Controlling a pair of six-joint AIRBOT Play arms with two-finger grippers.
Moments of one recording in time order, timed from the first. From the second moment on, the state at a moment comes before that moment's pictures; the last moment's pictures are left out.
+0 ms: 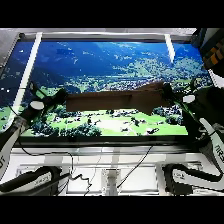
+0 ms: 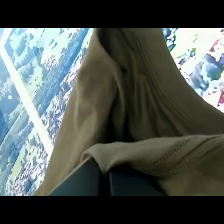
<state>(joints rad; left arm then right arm) -0.01 -1.28 0.73 0.62 -0.22 -1.41 -0.12 -1.36 0.82 -0.76 0.28 1.63</state>
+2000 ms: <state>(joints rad) 0.11 -1.62 1.14 0.64 -0.96 -1.00 0.03 -1.37 1.09 -0.99 0.65 1.46</state>
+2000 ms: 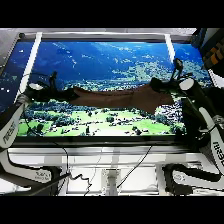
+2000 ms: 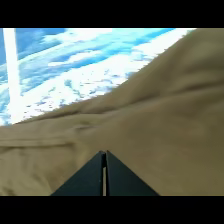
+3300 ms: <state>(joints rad) 0.02 -1.09 1.15 0.64 -1.04 -1.02 0.58 -1.70 1.42 -1.01 0.85 1.59</state>
